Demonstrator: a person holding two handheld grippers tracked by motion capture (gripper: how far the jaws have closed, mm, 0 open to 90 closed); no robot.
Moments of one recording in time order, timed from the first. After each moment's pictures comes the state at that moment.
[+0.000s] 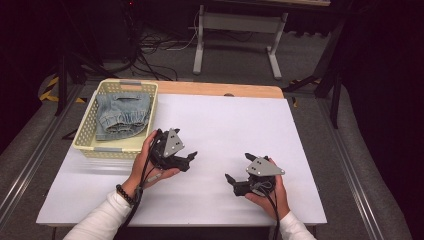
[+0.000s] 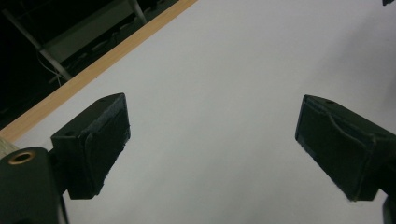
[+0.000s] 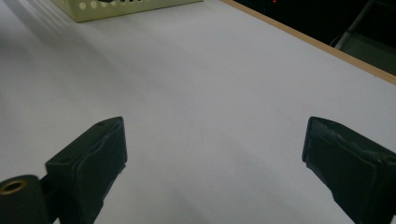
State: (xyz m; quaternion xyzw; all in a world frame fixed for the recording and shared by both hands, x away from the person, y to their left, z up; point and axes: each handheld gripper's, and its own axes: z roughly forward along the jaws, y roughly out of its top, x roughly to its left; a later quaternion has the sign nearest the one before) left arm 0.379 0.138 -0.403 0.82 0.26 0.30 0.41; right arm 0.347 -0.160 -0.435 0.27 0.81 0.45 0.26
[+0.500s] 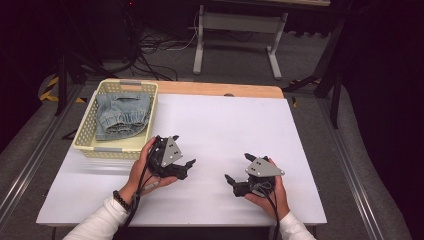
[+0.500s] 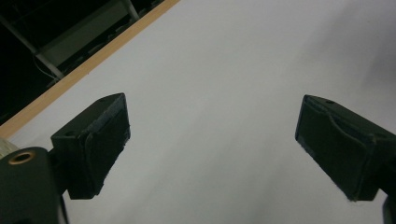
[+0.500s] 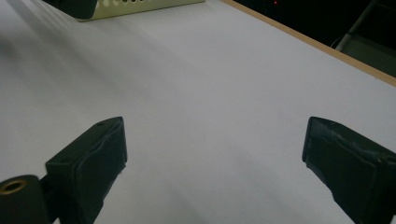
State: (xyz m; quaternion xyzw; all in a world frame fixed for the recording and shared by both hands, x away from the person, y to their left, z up) left arm 0.364 0.143 -0.413 0.83 0.24 0.30 0.41; right arm 0.346 -0.159 -0.436 0.27 0.81 0.45 0.27
